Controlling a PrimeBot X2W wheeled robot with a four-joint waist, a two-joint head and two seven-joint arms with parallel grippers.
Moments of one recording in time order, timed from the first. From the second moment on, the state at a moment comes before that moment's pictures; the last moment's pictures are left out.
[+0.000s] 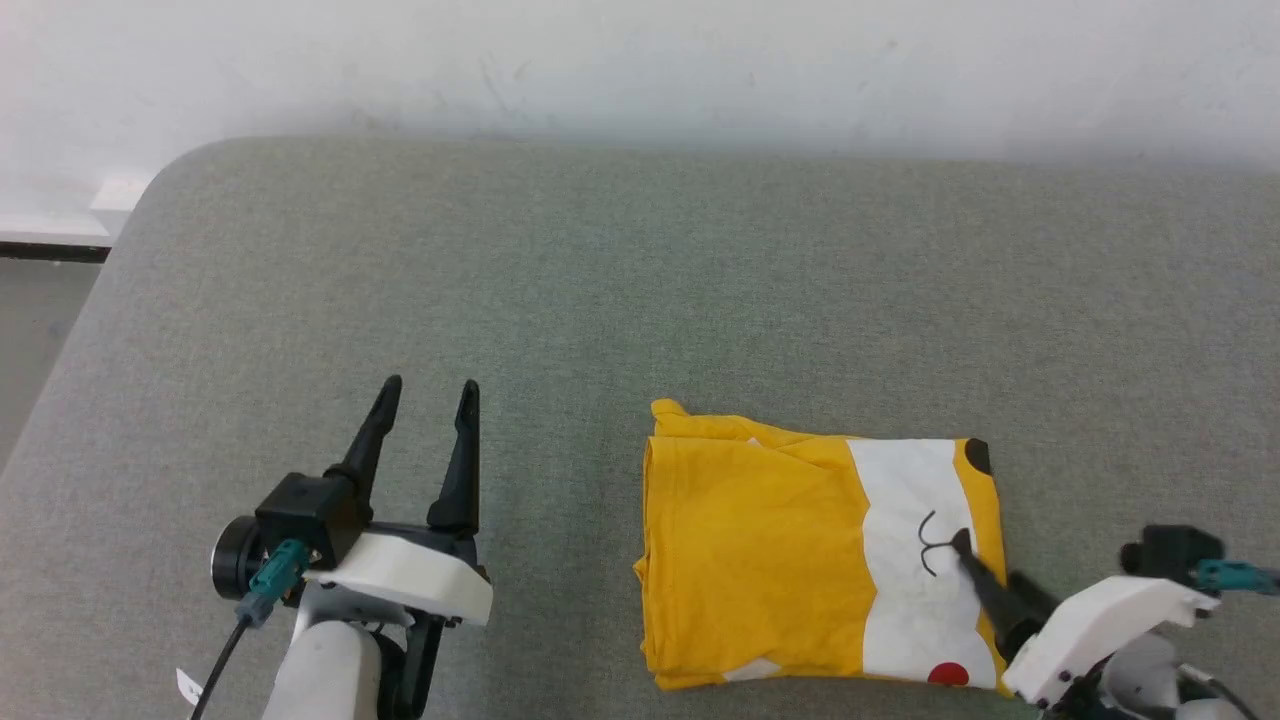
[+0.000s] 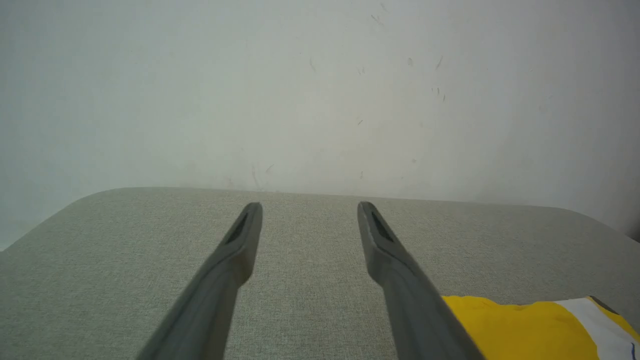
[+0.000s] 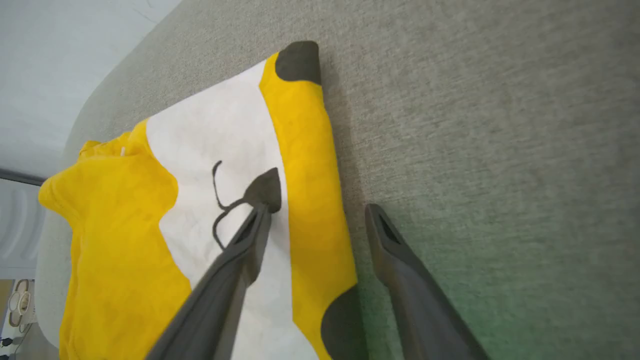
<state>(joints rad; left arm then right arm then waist) -0.17 0.05 -0.04 0.21 -0.15 -0.12 -0.26 -0.04 -0.05 -0.14 0.29 0.57 0.13 0.33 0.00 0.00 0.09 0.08</state>
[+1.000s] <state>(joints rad) -0.17 0.05 0.02 0.12 -0.13 -0.11 -0.26 -0.38 -0.25 0.08 0.27 -0.06 0.13 0.48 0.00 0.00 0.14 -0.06</state>
